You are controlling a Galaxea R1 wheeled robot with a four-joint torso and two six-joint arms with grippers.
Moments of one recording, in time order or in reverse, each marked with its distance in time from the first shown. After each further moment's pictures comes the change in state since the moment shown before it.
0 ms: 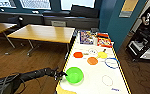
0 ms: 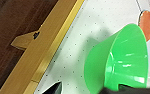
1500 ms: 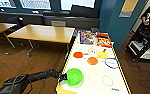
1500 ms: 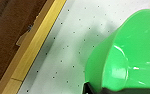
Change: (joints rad) left arm 0.028 0.094 -0.054 0.185 0.041 -0.092; right arm 0.010 0.000 -0.016 0.000 -0.008 0.041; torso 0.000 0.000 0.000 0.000
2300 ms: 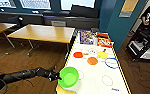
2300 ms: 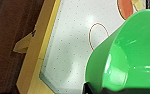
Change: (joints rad) left arm -0.068 -0.367 0.511 0.055 0.009 0.001; right arm 0.004 0.011 -0.017 -0.003 -0.026 0.002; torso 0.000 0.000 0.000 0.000
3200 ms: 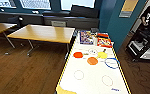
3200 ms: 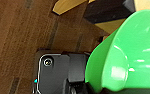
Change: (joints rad) left arm 0.491 -0.339 0.195 0.213 -0.167 0.002; right arm -0.003 0.040 -0.077 0.001 -0.017 0.000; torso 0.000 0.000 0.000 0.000
